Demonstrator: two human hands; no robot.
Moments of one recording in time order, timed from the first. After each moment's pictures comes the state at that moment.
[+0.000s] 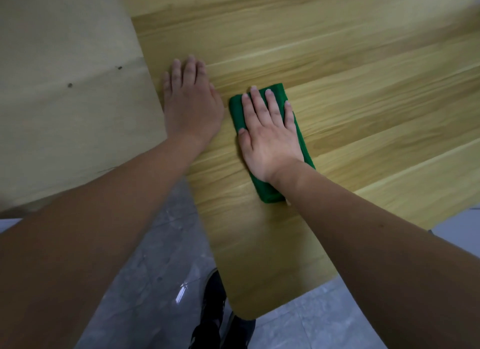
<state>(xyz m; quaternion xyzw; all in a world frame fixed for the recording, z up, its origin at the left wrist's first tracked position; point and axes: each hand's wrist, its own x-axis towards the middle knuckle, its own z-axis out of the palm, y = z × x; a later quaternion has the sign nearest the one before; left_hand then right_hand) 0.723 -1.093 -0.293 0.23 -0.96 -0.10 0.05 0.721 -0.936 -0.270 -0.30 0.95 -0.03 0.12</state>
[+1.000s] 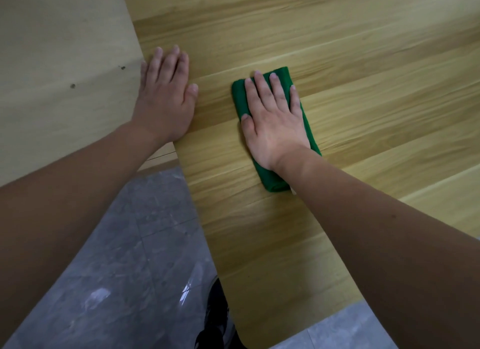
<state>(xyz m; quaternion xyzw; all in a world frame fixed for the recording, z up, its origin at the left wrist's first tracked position) 0.719 -1.167 -0.296 0.15 -0.98 -0.13 -0.01 0.676 -0.963 -0.274 -0.31 0.95 -0.03 0.10</state>
